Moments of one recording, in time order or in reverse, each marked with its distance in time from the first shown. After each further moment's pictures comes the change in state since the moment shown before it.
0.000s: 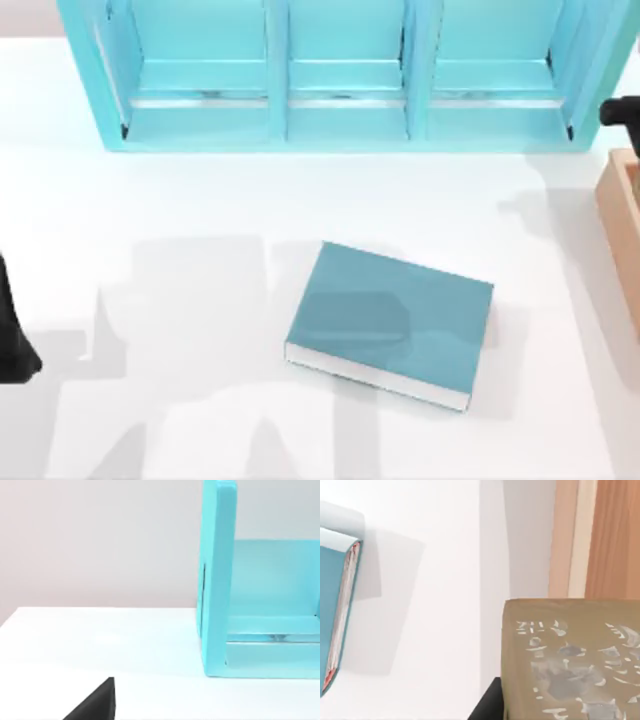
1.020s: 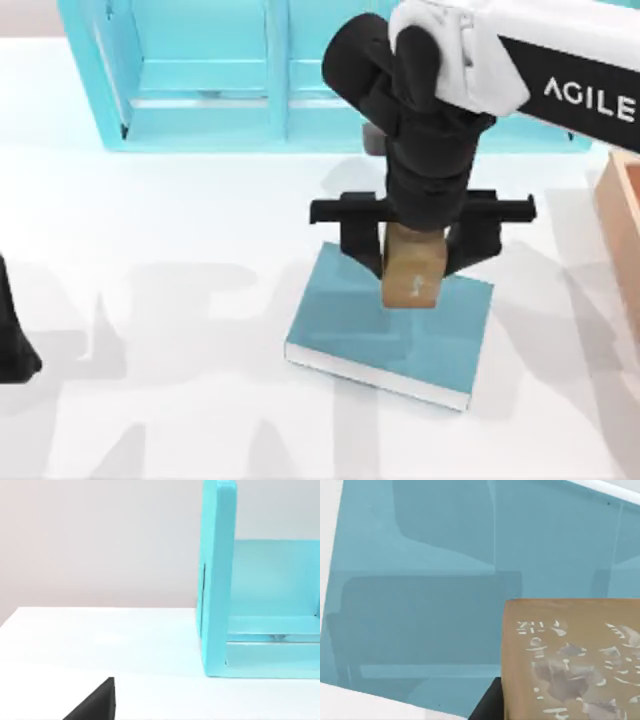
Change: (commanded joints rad) left arm 0.000 0.000 0.000 0.000 0.000 0.000; right arm 0.524 0.277 0.052 0.218 0.002 0.534
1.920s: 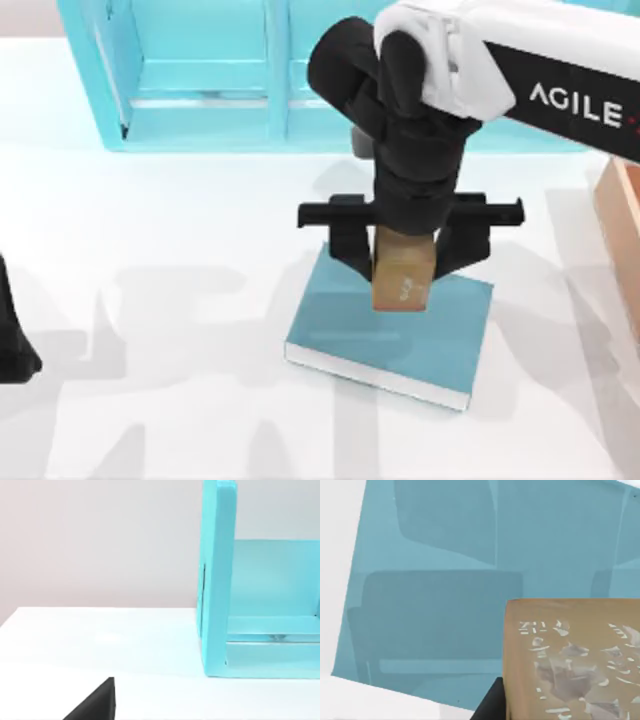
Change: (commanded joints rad) left arm 0.000 0.000 0.000 0.000 0.000 0.000; right arm 0.021 0.009 0.017 -0.006 0.000 0.021
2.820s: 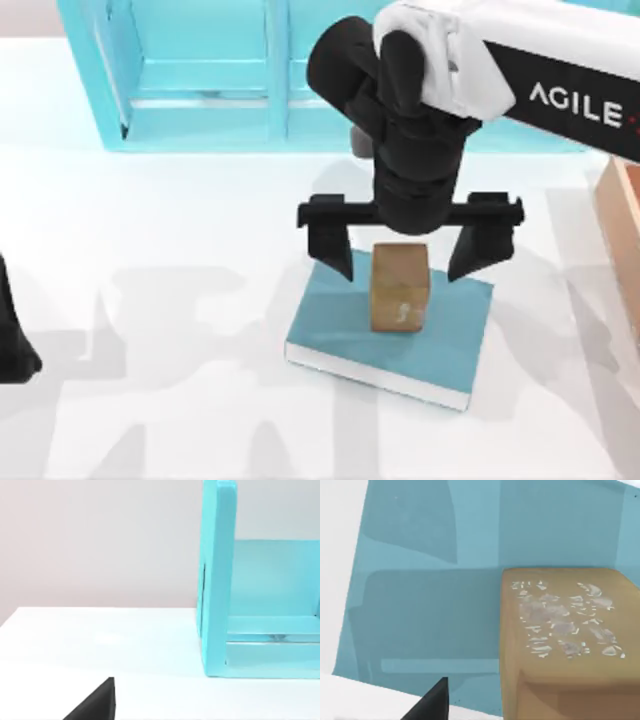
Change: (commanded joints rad) left arm 0.000 0.000 0.000 0.000 0.000 0.000; right arm 0.000 0.000 0.000 0.000 0.000 0.000
